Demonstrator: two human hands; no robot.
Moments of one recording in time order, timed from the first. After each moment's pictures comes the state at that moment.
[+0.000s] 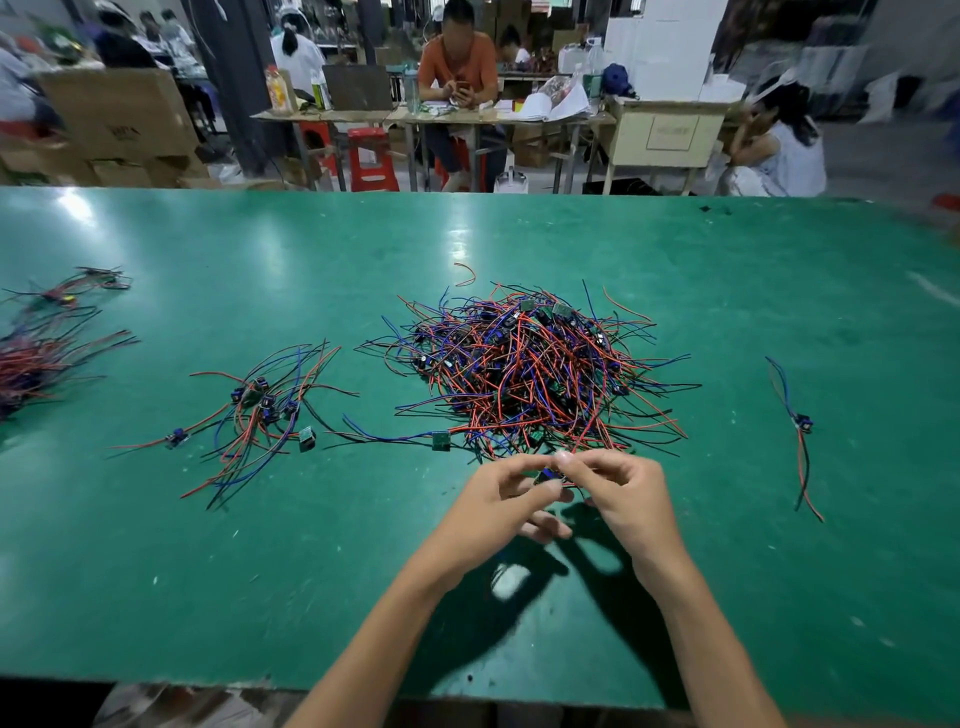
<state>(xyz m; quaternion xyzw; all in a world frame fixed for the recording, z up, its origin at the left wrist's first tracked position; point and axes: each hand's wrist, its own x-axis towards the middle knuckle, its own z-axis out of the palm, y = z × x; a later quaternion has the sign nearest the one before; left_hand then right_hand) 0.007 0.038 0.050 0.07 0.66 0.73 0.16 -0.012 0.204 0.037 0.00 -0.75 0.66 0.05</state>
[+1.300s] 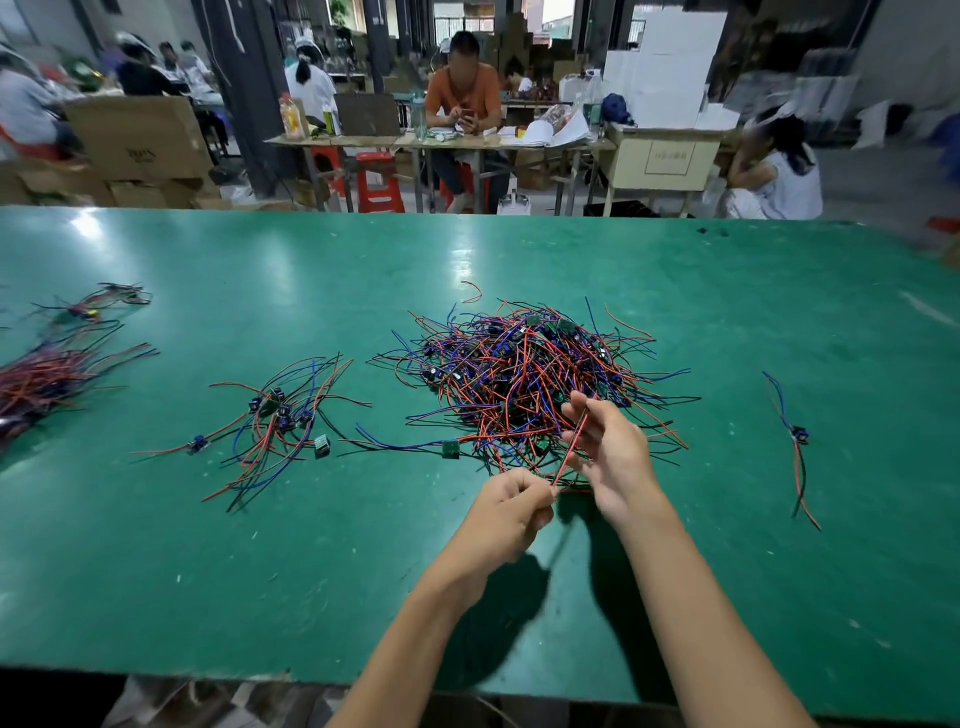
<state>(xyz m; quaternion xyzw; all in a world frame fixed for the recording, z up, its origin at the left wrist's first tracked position) 0.024 0.043 0.069 -0.02 0.70 0.70 0.15 -0.045 0.172 0.086 -0.18 -0.53 0.82 -0.03</state>
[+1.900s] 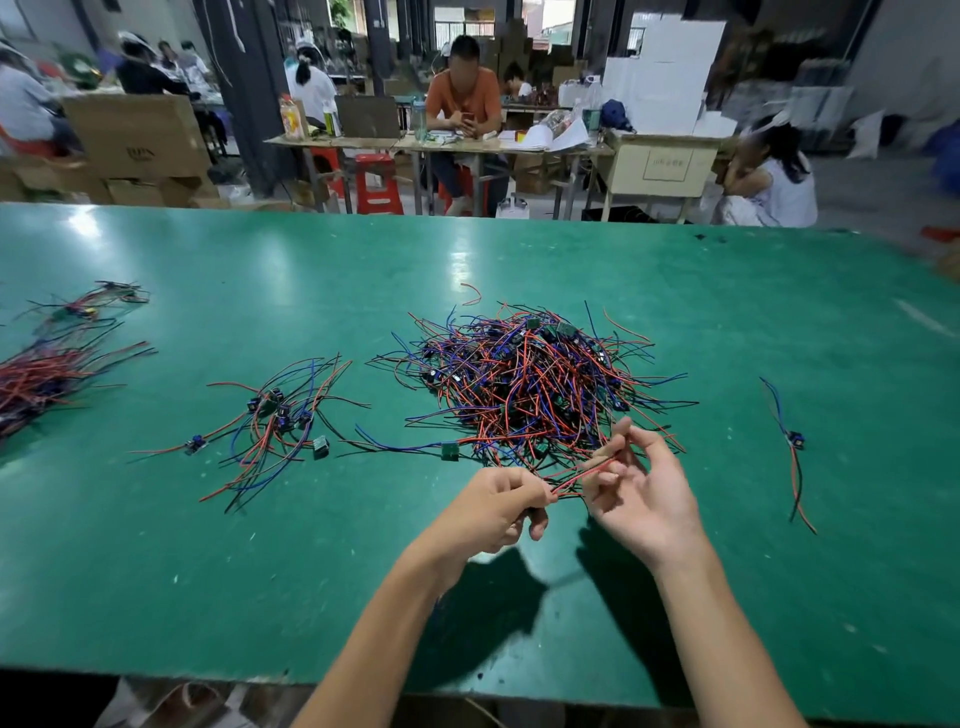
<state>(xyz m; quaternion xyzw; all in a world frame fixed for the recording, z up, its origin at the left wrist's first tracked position) 0.011 0.019 0.071 0.04 0.69 0.69 0.22 -0.020 0.206 0.075 -0.18 -0.24 0.94 -0.16</state>
